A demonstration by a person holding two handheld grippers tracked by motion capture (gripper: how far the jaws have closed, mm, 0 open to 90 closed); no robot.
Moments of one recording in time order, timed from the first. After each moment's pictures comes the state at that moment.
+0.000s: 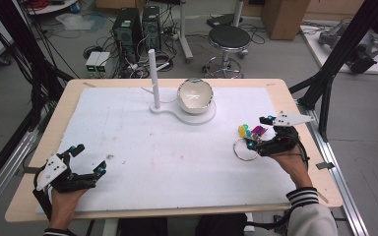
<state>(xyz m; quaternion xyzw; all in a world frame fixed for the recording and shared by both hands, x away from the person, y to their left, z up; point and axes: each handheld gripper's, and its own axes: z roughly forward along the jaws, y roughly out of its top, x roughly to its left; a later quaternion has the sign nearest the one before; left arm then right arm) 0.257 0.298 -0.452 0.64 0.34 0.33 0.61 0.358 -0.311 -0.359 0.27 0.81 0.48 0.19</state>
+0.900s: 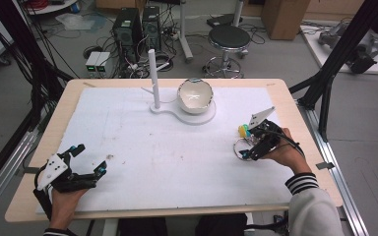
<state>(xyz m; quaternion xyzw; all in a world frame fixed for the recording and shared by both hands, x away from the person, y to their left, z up) 0.257 0.297 -0.451 0.64 0.34 0.33 0.61 0.383 -0.276 -0.371 0.21 0.94 0.26 0.10</state>
